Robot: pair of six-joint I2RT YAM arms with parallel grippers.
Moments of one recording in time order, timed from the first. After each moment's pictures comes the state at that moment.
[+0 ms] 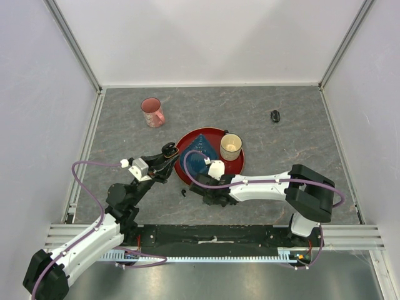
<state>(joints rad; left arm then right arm) -0.62 0.55 0.10 0.86 0.13 -0.06 1.21 1.70 0.98 -0.50 0.40 1.13</state>
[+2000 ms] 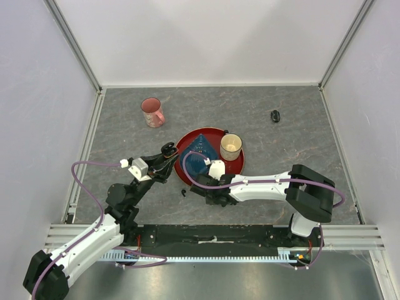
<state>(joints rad) -0.62 0.54 0.10 0.85 0.12 -0.06 1.21 1.70 0.98 -0.54 0.42 1.10</state>
